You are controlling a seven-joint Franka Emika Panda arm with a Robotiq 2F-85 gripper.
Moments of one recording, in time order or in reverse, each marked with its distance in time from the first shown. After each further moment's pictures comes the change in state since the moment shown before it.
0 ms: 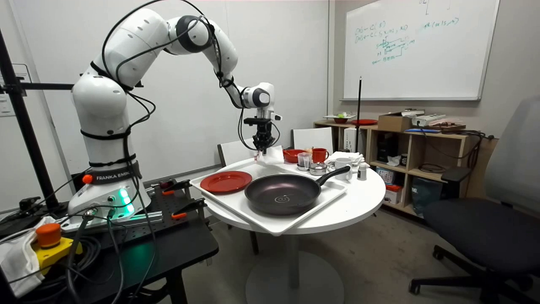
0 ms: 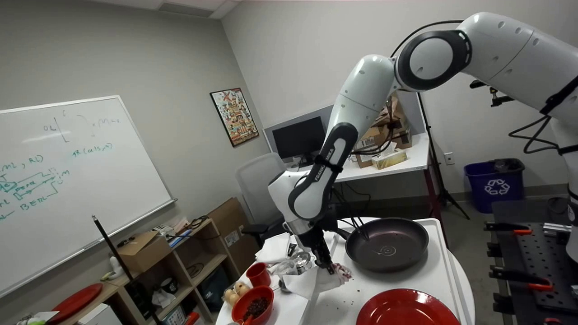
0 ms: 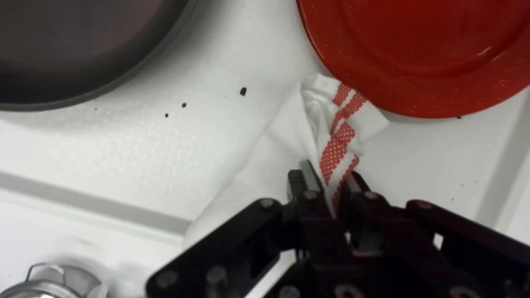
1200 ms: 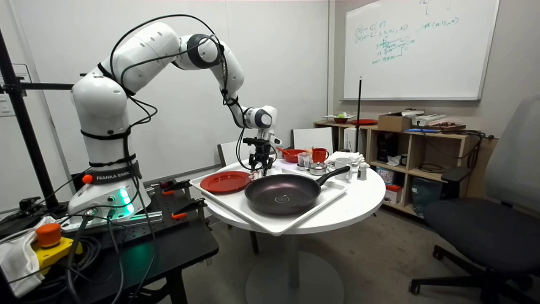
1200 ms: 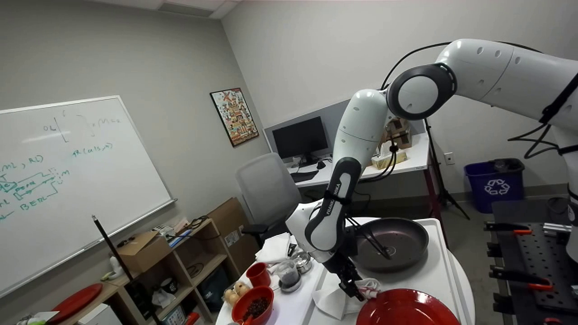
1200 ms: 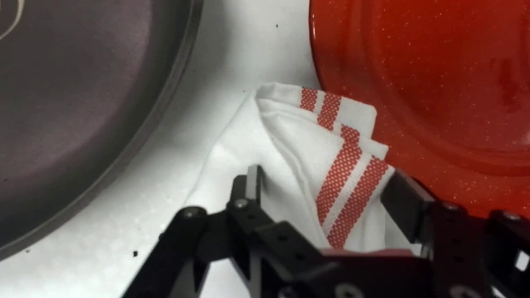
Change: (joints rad) arm 0.008 0.193 -0.041 0.040 -0.001 -0.054 0.039
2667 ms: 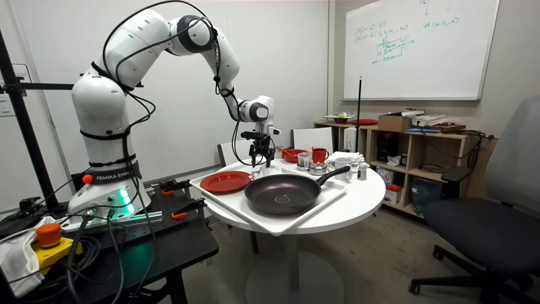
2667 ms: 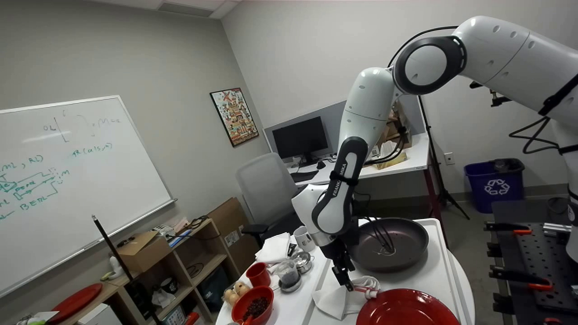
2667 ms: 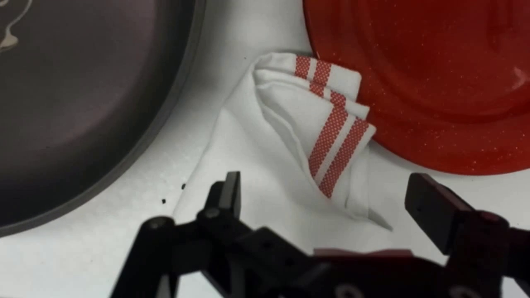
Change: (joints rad) arm -0.038 -0.159 0.015 -0.196 0.037 0.223 0.001
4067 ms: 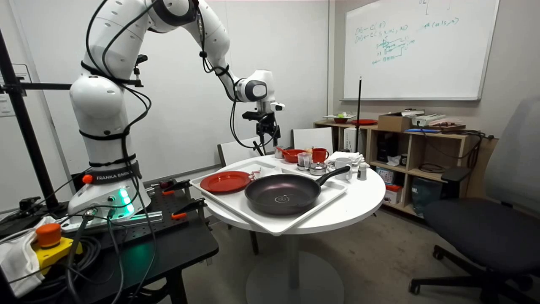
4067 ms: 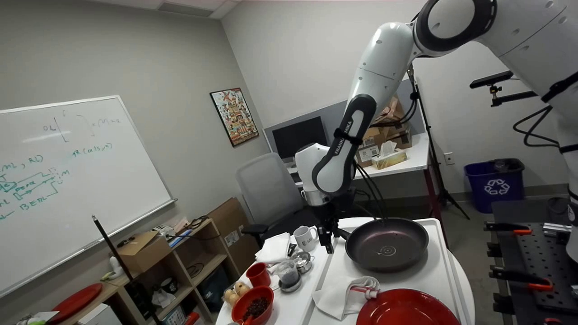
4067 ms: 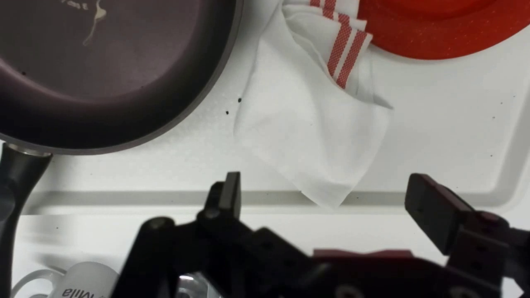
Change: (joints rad) arm -0.067 -0.264 0.004 -0.172 0.055 0.161 0.061
